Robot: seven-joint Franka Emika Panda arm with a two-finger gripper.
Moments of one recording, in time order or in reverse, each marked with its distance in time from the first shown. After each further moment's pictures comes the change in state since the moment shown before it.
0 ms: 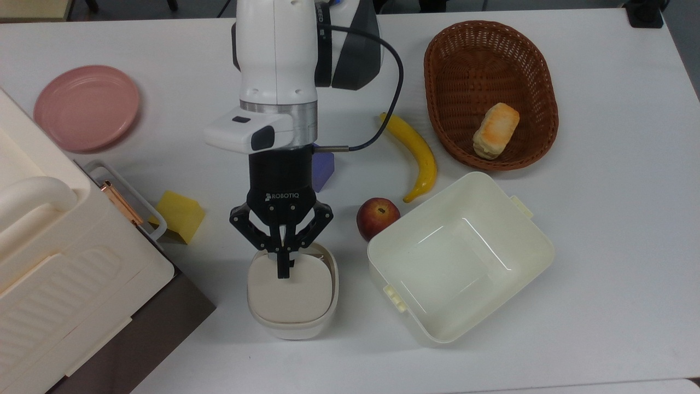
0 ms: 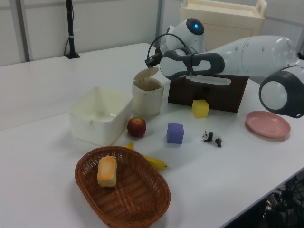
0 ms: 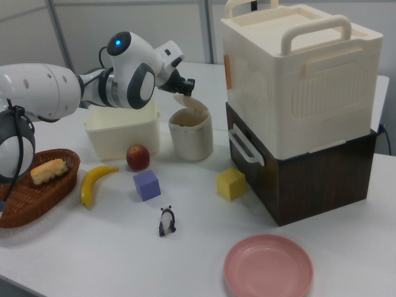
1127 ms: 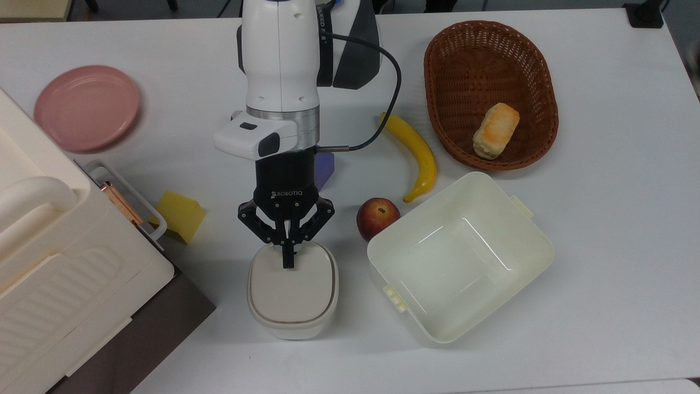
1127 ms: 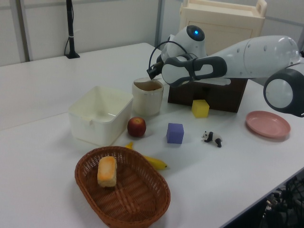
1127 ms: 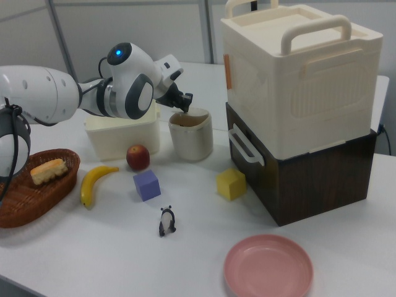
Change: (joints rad) arm -0.001 -0.034 0.003 -0.111 -0.002 0.000 -0.001
